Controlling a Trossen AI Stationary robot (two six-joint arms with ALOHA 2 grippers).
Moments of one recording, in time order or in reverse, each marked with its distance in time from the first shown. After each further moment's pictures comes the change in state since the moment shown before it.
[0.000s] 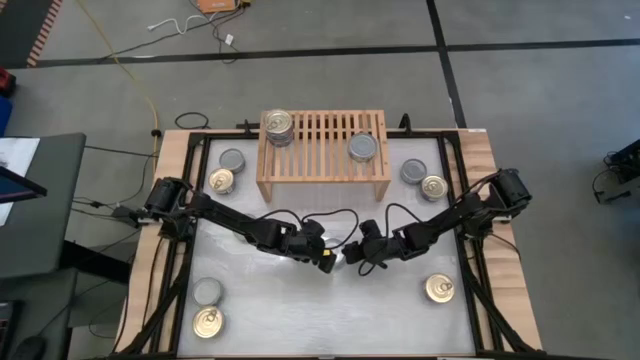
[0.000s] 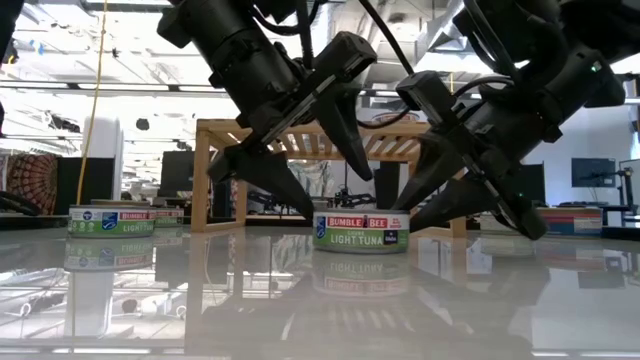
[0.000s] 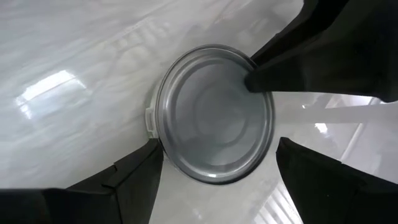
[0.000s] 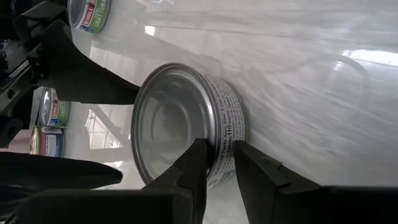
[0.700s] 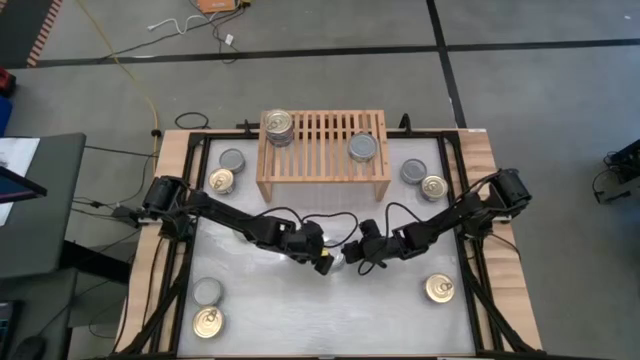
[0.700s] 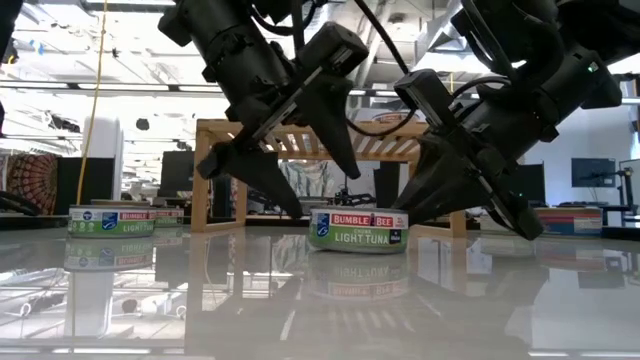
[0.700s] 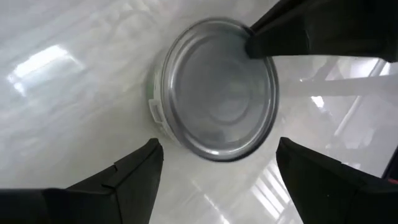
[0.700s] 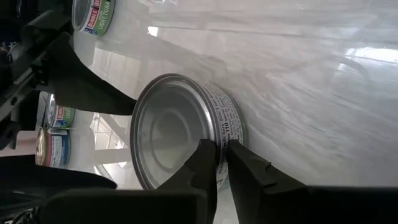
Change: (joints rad) left arm 0.013 -0.021 -0.004 -0.048 0.128 0.011; right arm 0.000 0.001 -0.001 -0.009 -0.004 0.000
